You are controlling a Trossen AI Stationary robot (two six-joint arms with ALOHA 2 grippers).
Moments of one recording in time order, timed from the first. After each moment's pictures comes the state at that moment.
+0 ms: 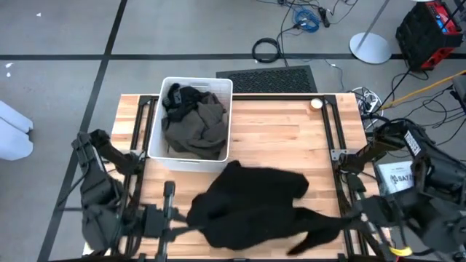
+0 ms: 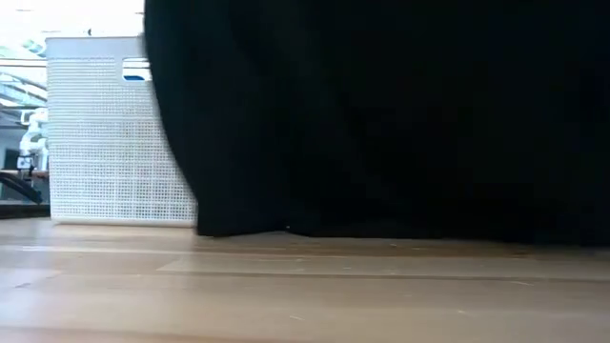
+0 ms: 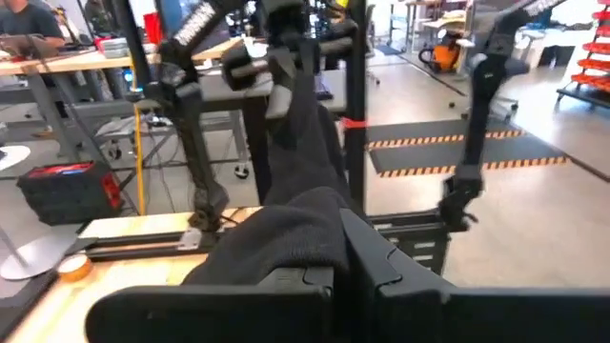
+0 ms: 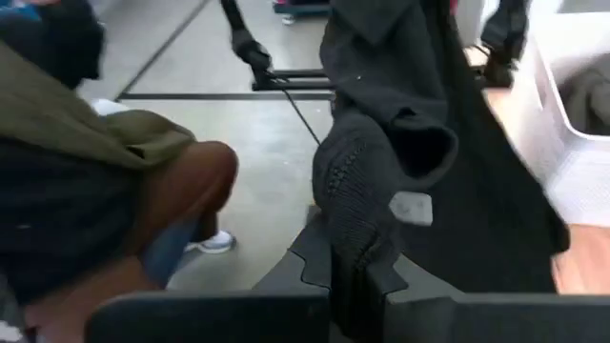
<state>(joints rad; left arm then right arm) -0.91 1.59 1.92 -0.48 -0.85 -0.07 1.19 1.54 2.13 -1.35 0.73 0.80</state>
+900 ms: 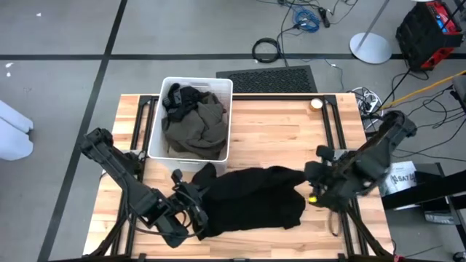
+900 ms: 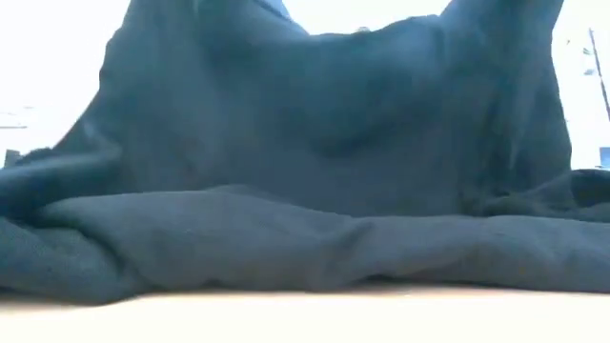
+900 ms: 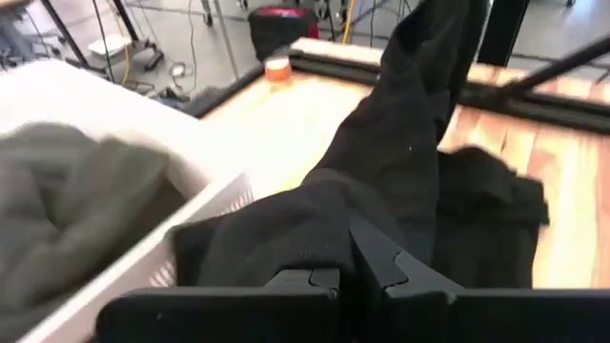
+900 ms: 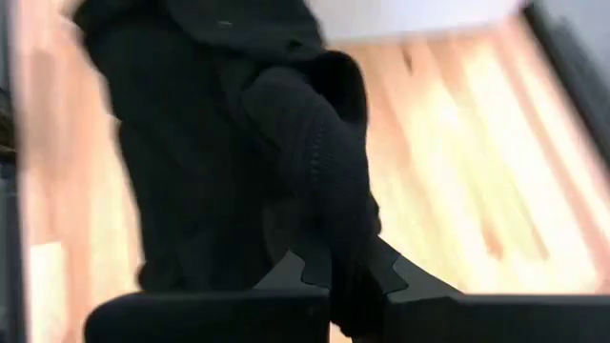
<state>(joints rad) -0.77 1.61 1.44 -0.94 -1.10 -1.02 0.75 1.31 1.48 -1.42 0.59 0.90</state>
